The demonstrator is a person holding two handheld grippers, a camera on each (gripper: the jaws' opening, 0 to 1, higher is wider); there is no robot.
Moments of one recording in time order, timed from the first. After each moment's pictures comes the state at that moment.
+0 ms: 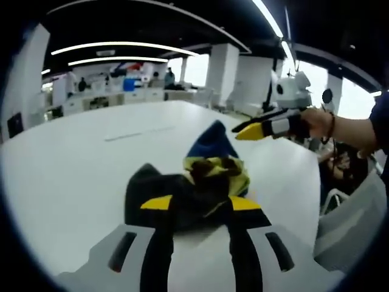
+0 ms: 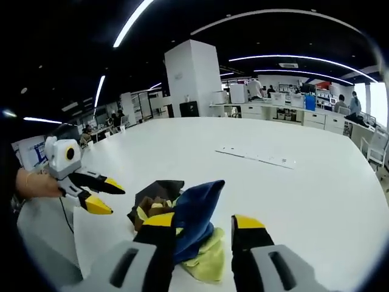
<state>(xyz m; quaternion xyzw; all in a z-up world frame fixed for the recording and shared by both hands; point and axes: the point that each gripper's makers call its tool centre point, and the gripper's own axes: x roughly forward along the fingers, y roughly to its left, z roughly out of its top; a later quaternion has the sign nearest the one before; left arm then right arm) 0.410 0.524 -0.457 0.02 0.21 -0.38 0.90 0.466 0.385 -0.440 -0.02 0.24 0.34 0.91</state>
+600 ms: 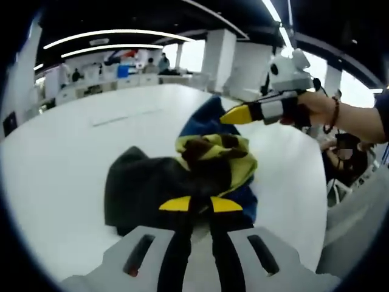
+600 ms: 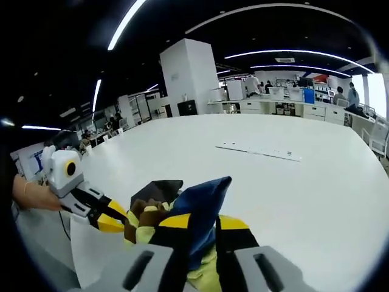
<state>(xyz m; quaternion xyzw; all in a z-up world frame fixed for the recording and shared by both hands) 0.414 0.507 -0.497 0.04 0.26 -0.39 0.88 0.478 0.399 -0.458 0.01 0.25 0.34 0.91</state>
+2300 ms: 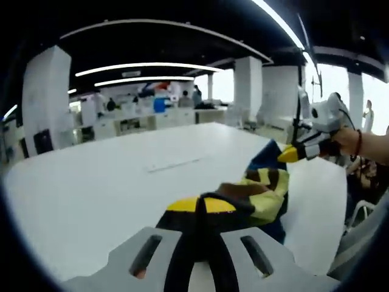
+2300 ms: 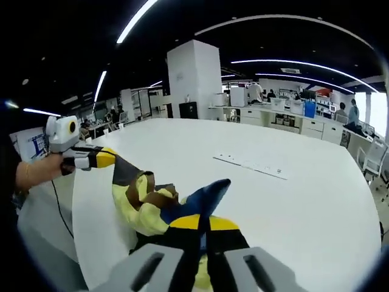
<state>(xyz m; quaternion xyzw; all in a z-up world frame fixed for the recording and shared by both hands) 0.456 0.584 -0.383 0.04 0.14 -0.27 0.95 0.463 0.379 -0.411 -0.05 0.23 0.35 0.91</state>
